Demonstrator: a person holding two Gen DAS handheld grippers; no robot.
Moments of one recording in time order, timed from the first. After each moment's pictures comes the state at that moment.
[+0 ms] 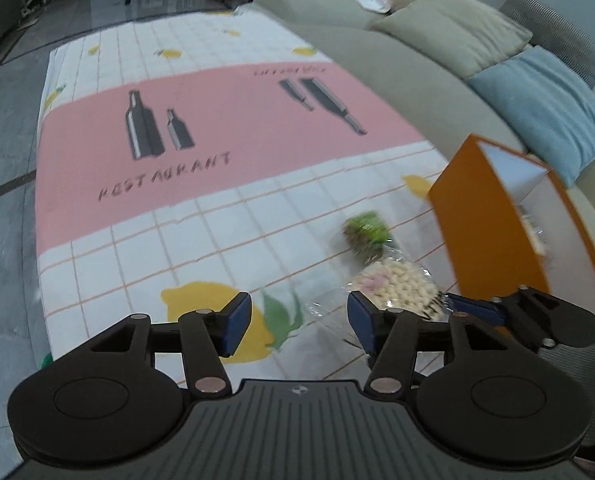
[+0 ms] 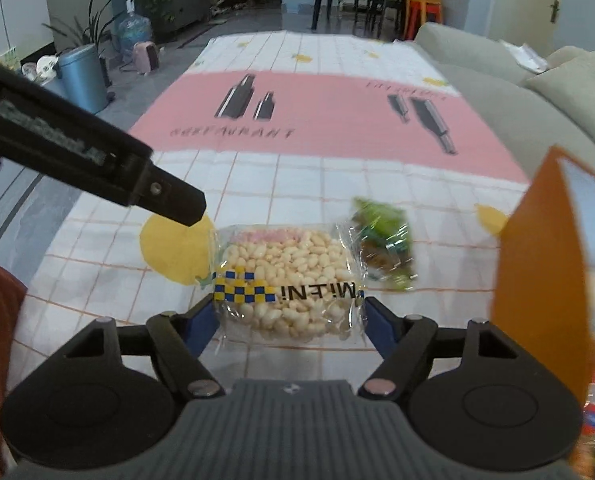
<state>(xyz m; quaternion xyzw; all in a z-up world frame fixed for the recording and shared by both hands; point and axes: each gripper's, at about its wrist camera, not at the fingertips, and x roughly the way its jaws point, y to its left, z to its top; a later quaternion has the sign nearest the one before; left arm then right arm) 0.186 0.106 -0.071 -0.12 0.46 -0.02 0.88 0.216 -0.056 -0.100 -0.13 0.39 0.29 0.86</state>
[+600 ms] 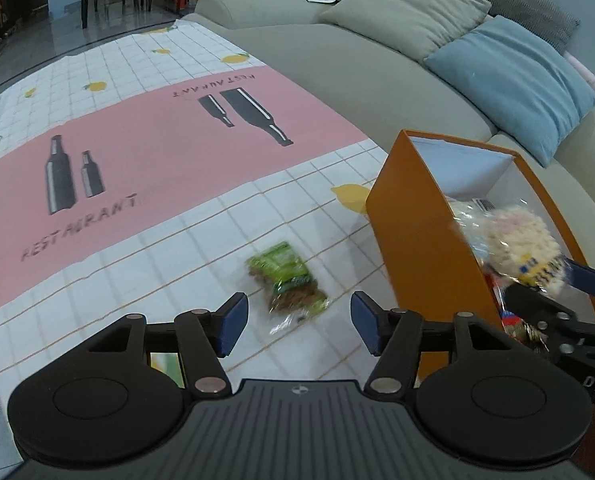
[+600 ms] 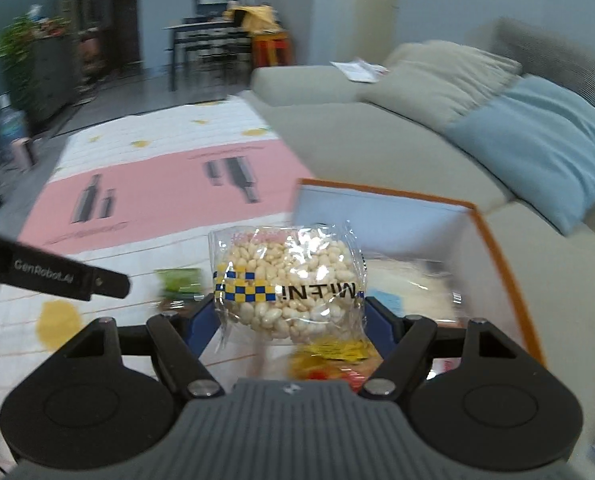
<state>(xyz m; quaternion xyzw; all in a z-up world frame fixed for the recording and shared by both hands) 0.245 0.023 -0.076 -0.07 0.46 -0.05 0.88 0.227 -0.183 -0.044 -0.05 0.35 0.08 0.93</state>
